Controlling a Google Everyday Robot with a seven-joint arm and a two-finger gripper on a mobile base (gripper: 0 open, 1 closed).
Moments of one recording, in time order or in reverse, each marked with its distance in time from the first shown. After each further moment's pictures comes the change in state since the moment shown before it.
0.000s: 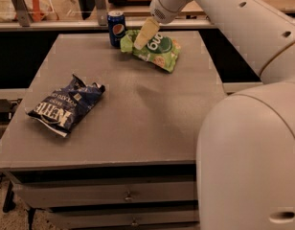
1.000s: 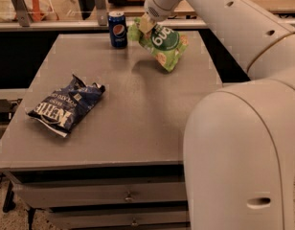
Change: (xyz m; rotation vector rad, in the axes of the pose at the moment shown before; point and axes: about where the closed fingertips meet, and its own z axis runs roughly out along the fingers) arm -0.014 -0.007 0.010 0.023 -0.001 0.007
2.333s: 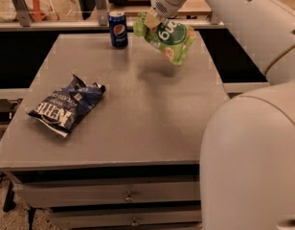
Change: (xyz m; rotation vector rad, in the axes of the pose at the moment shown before) arm 0.006 -0.003 -0.034 0.004 -0.031 -0.039
